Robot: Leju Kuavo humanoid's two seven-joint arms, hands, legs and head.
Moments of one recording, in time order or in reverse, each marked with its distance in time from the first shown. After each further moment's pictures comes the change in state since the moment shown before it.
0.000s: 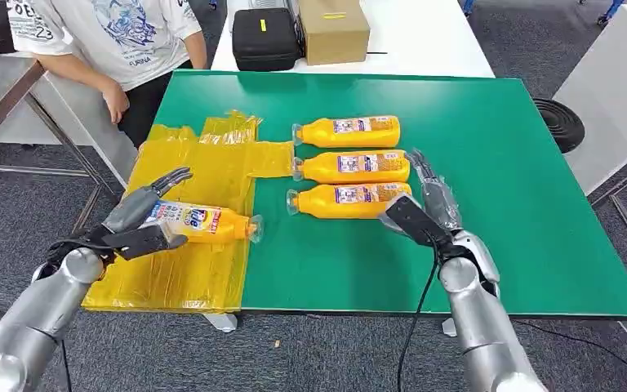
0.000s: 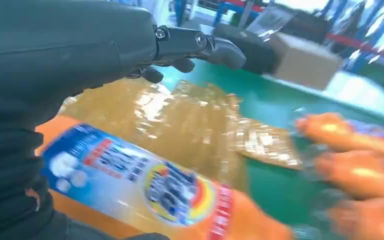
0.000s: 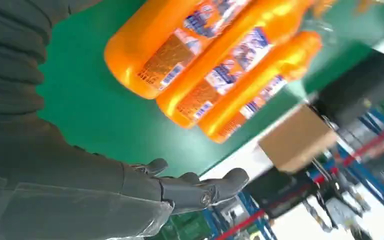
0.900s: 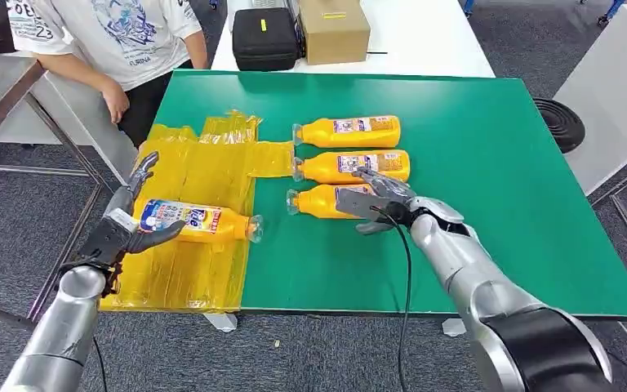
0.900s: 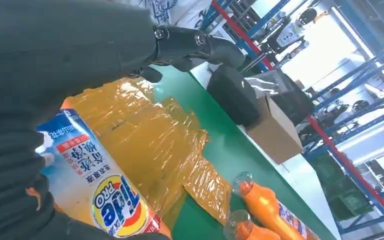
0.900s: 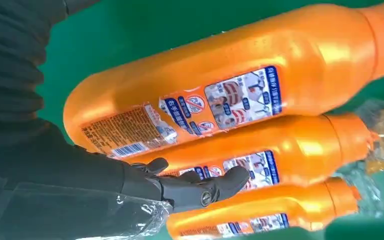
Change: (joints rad) left arm 0.130 -0.159 0.283 -0.119 0.165 0.000 -0.002; right arm -0.411 0.014 0.279 0.661 0.152 0.126 0.042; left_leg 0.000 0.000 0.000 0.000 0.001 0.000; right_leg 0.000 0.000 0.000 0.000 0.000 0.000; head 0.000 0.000
